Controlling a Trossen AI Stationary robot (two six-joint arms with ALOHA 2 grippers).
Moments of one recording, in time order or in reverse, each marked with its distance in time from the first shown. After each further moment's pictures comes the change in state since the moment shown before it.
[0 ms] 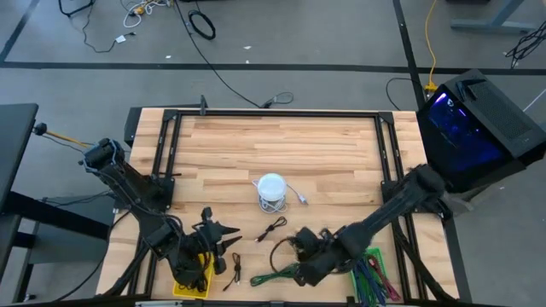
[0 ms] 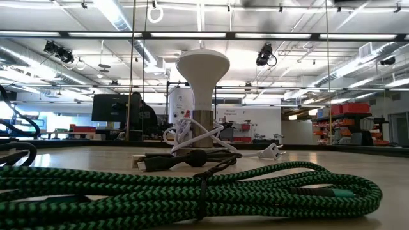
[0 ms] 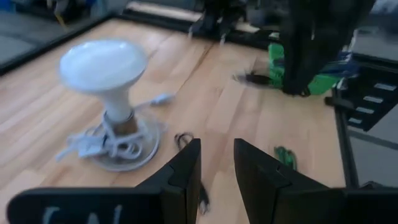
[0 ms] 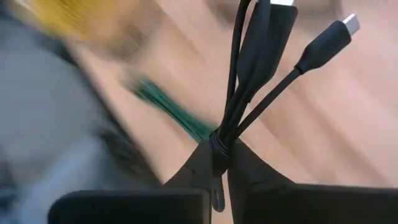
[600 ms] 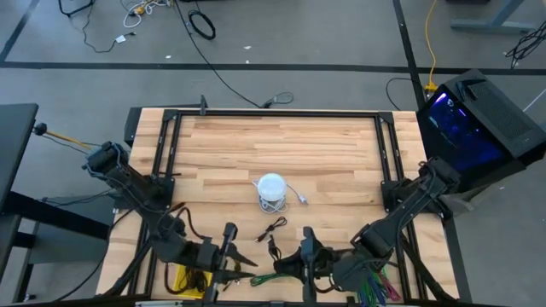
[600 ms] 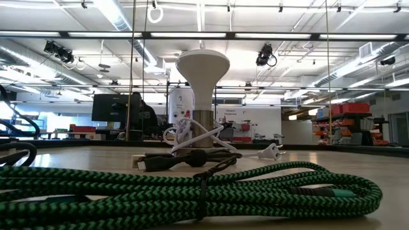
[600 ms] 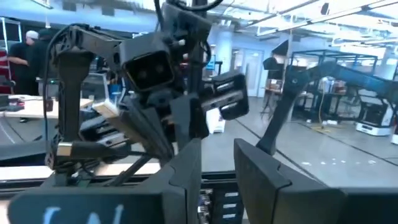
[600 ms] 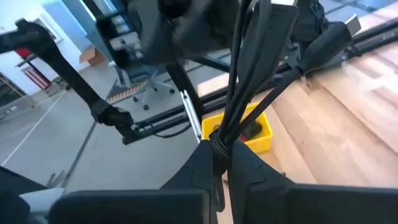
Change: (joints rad) left arm 0.061 0.051 0.000 1.081 0.408 0.847; right arm 0.086 -0.127 0.001 0.630 0.354 -0.680
